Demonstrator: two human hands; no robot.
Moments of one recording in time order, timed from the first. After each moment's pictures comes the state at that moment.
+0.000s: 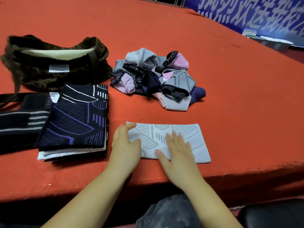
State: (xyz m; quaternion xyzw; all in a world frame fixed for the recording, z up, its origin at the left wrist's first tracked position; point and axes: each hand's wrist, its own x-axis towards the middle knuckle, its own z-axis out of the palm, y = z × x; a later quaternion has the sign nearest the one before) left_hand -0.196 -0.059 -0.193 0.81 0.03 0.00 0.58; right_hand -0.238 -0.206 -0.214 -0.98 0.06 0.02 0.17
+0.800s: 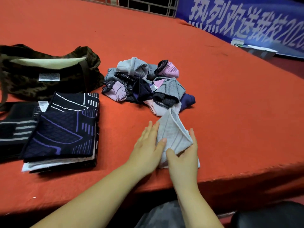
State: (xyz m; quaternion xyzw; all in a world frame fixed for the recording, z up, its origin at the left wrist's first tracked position) left_hand -0.180 -0.117 -0.200 0.87 -0.22 -0.06 0.44; right_hand -0.241 -0.203 -0.187 -0.73 0.21 -0.25 0.60
